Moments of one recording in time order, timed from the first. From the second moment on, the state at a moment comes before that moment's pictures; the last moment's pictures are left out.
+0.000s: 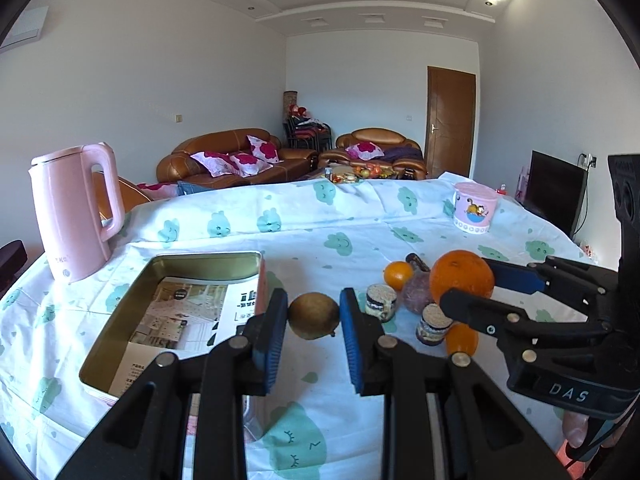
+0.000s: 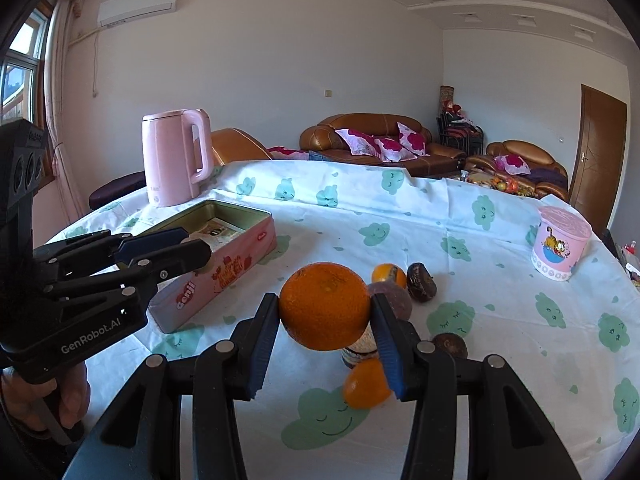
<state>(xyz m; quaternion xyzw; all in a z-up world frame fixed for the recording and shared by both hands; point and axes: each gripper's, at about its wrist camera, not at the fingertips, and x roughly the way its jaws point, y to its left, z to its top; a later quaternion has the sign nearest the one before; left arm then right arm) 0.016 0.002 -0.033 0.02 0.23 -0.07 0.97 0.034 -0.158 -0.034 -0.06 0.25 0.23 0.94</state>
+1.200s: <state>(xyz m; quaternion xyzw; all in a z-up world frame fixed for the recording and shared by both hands) 0.060 0.100 -0.041 -0.02 0.25 0.05 0.97 0.083 -0.048 -0.014 -0.09 0.23 0.31 0.92</state>
